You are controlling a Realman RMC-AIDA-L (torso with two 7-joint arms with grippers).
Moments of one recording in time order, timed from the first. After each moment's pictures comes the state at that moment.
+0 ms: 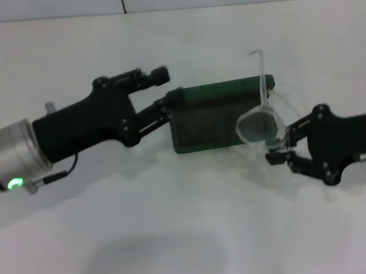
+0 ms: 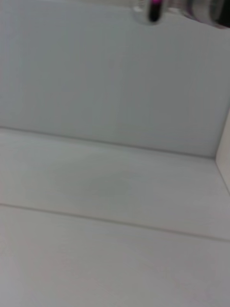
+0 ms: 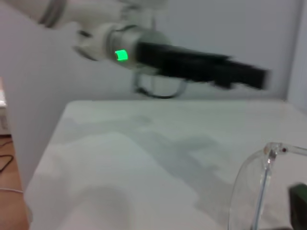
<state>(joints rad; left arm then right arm) -0.40 -2.08 1.14 0.59 1.32 1.56 -1.13 0.35 2.02 -1.21 -0.99 -1.71 -1.53 1.25</state>
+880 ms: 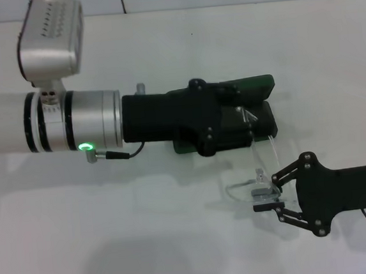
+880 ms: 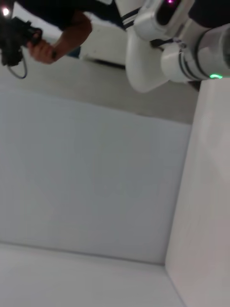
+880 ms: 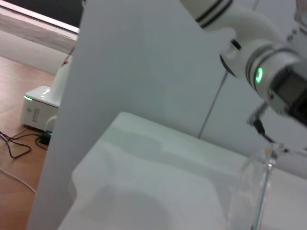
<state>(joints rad) -0.70 -2.09 1.21 0.50 1.54 1.55 -1.27 0.37 2.03 -1.28 -0.64 -1.56 -1.59 0.55</state>
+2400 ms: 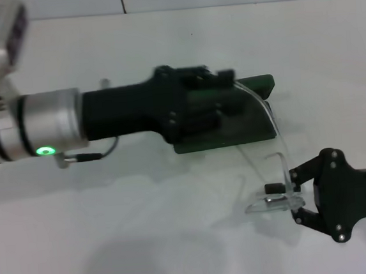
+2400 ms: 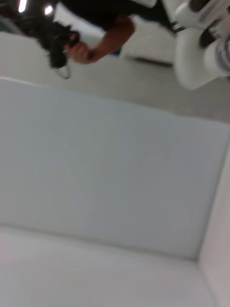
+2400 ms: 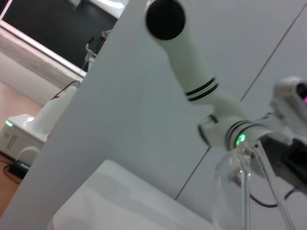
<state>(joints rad) -0.59 -2.06 1.20 0.58 1.41 1.64 -1.32 0.35 2.02 -1.22 -0.57 -1.48 -1.76 0.30</state>
